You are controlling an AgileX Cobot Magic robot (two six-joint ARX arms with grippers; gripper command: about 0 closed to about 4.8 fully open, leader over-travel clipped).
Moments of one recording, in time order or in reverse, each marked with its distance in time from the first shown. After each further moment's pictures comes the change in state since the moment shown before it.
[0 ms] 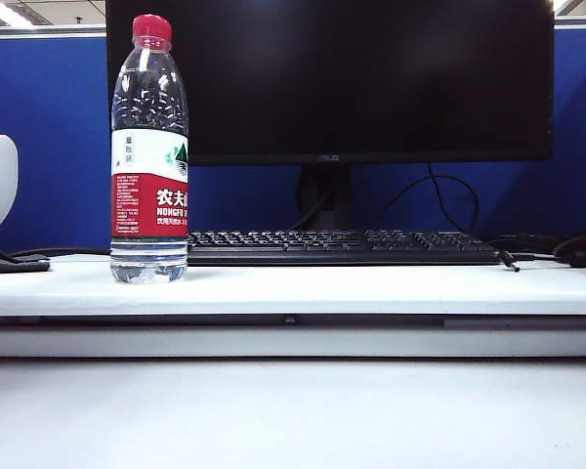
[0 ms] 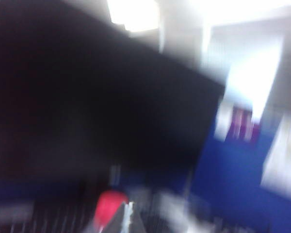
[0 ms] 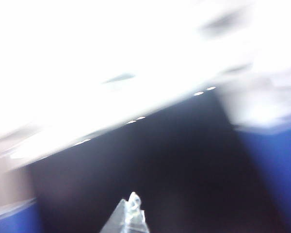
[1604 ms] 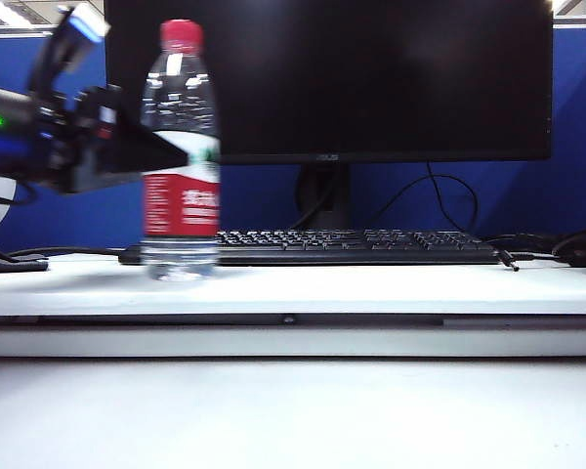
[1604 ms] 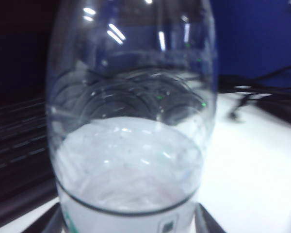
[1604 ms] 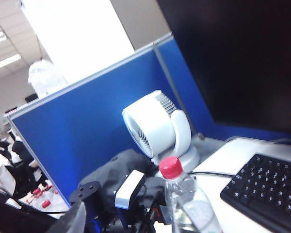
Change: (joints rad) left arm -0.224 0.967 0.014 0.518 0.059 0.441; right arm 0.241 0.452 0.330 -0.351 -0.514 0.131
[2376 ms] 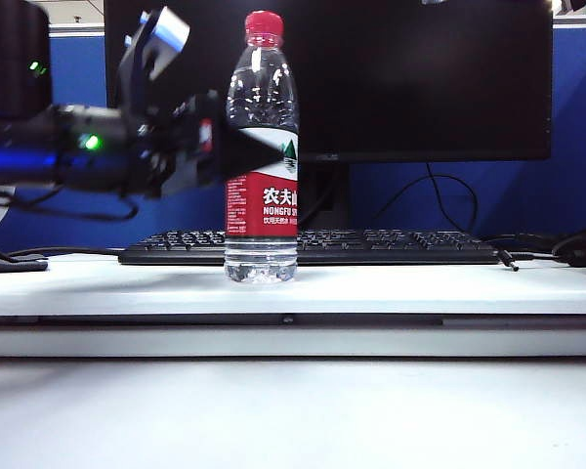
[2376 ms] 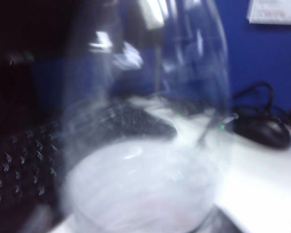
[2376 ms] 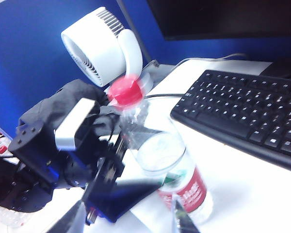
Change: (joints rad) left arm -0.191 0.213 0.092 0.257 -0.111 -0.016; right arm 0.034 0.040 0.000 -0.364 0.076 -0.244
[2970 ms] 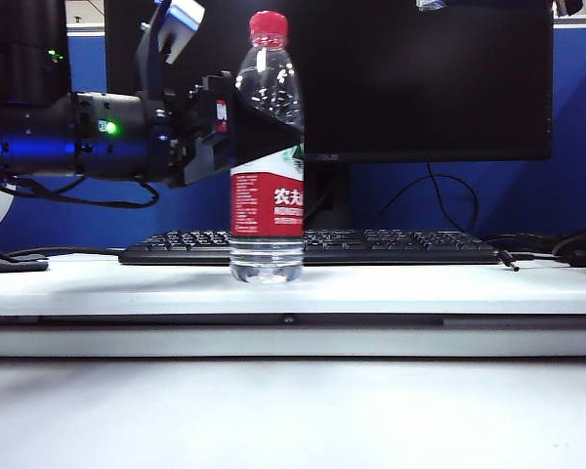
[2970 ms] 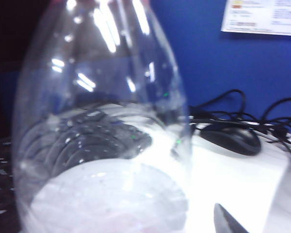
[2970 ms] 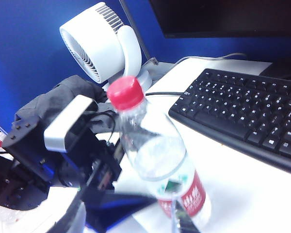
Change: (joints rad) left arm -0.035 0.006 0.033 -0.011 0.054 -0.022; right arm 0.000 0.014 0.000 0.003 0.000 -0.029
